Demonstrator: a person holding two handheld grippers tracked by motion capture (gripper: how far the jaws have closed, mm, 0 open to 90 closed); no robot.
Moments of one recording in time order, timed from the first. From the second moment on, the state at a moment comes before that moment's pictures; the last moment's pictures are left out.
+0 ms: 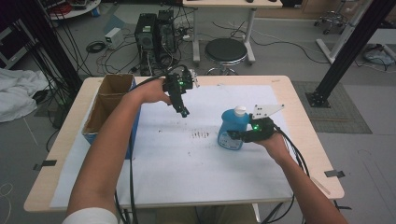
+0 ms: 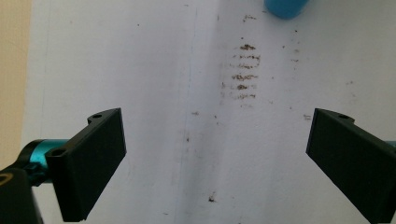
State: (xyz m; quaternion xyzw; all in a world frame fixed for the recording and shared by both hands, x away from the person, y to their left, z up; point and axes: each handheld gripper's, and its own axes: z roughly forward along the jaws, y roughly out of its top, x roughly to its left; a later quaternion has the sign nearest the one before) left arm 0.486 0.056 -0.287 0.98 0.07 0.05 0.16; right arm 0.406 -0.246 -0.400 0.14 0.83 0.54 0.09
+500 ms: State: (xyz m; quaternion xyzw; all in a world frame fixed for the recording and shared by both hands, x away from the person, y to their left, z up) left arm 0.464 0.061 -0.275 0.98 0.07 0.07 0.17; right arm 0.373 -0.252 -0.361 0.14 0.83 0.53 0.10
